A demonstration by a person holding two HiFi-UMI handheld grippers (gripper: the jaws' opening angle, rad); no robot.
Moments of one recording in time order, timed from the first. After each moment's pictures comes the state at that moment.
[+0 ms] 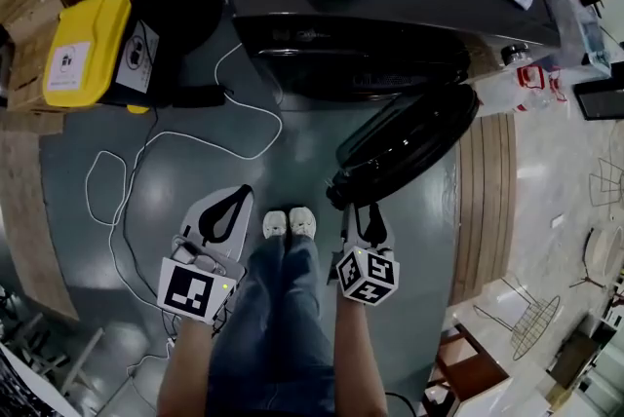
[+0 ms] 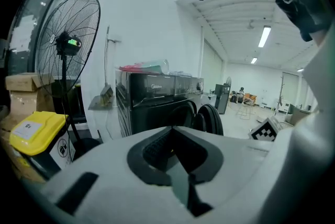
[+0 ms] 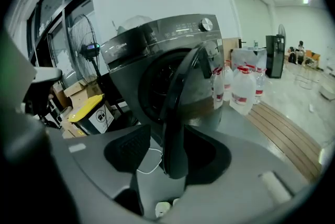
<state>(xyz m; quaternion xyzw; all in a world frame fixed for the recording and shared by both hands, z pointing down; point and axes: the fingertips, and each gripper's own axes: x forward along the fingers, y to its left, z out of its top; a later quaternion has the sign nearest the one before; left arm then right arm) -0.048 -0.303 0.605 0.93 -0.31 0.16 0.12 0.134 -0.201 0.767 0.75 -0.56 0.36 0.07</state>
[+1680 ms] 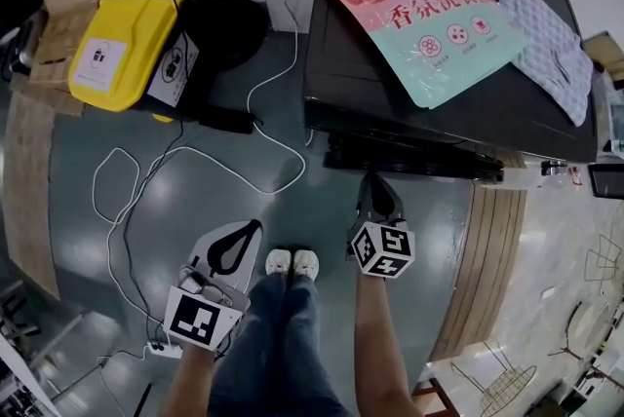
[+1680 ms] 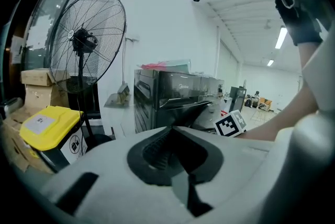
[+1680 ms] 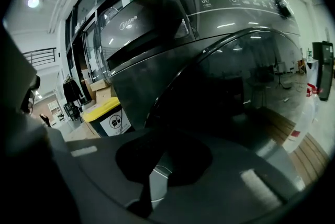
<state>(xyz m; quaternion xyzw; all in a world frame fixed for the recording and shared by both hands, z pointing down) -0.084 -0.373 0.620 0.90 -0.38 0.15 0.15 0.112 -0.430 0.776 0.64 -0.71 0.27 0.08</state>
